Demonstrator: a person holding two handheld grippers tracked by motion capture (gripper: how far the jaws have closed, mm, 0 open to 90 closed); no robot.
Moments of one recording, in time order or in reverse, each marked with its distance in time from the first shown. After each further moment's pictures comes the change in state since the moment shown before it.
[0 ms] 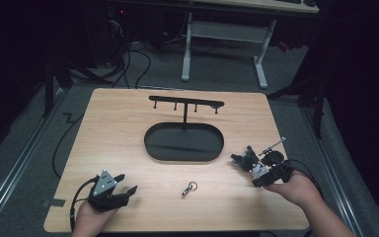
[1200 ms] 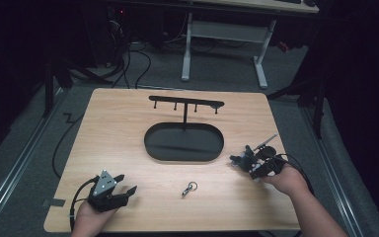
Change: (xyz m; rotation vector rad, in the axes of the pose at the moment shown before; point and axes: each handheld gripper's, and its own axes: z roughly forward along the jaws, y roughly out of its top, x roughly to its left) left arm 0.001 -0.002 0.000 0.010 0.004 0.002; right arm -0.024 0.021 0.045 0.021 0.002 0.016
